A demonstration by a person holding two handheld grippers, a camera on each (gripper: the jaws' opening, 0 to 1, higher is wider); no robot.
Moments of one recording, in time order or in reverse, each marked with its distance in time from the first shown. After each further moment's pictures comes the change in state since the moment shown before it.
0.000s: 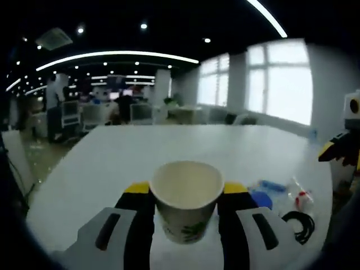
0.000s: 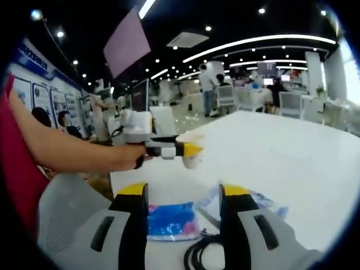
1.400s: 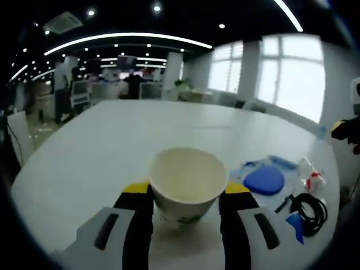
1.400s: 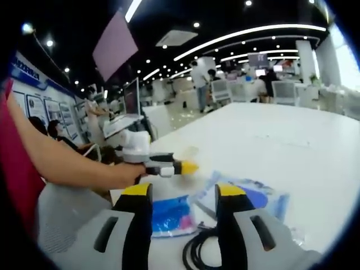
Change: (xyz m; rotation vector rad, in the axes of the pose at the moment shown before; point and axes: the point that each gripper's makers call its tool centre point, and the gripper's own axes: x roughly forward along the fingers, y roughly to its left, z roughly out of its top) left arm 0.003 -0.001 -0.069 -0.047 0.115 0.060; right arm 0.001 -0.013 -0.018 0.077 0.016 -0.026
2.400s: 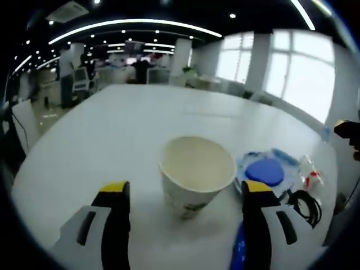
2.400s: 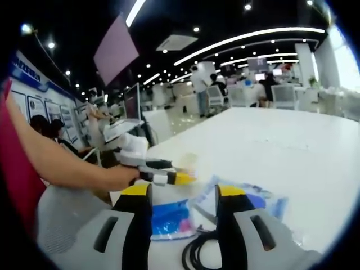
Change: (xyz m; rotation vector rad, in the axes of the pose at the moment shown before) left arm -0.014 0.006 -0.017 -0.062 0.122 0.056; right arm -0.005 -0.001 0.008 -0.004 -0.037 0.001
